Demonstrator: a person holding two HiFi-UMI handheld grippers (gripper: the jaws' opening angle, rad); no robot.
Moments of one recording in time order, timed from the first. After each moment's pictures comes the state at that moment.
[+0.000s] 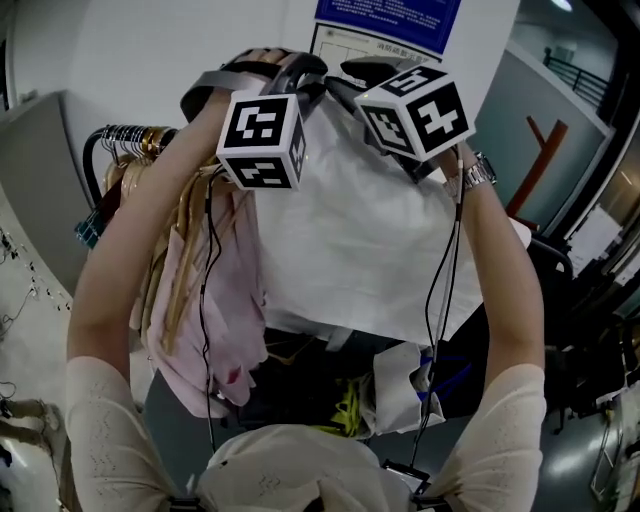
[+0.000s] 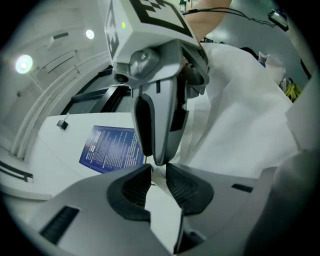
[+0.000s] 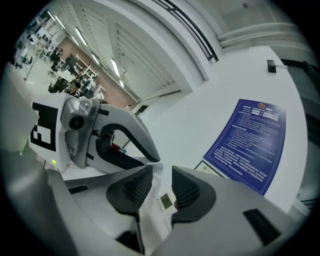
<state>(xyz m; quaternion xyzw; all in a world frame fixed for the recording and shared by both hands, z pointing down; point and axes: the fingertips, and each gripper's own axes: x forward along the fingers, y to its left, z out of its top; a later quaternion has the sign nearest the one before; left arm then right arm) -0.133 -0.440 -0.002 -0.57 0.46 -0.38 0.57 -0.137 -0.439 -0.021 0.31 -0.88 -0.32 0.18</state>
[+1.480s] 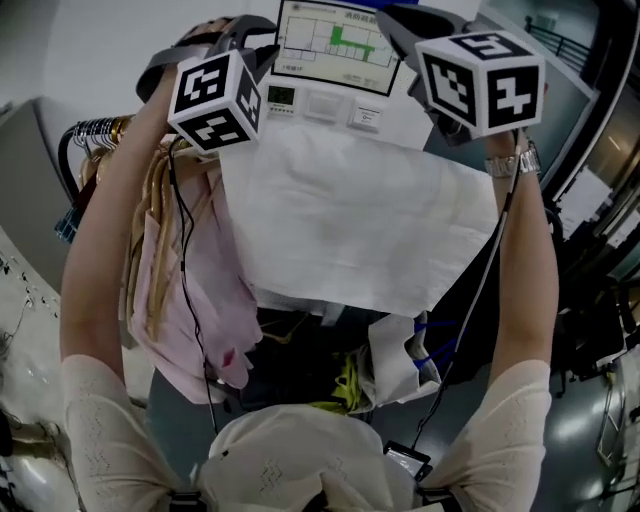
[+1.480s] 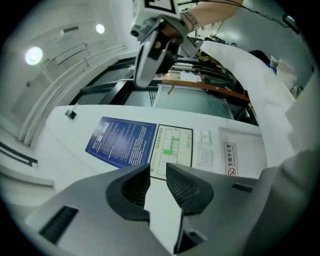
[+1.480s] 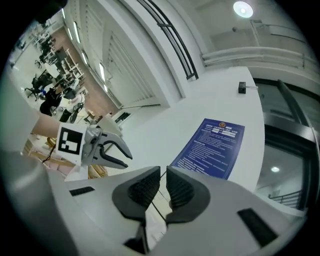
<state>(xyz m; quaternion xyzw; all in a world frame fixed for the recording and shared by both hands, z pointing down) -0.152 -0.446 -0.016 -0.58 0.49 -0.35 0.54 -0.042 -0.398 -0.090 0.40 -0.84 -0.34 0.09</state>
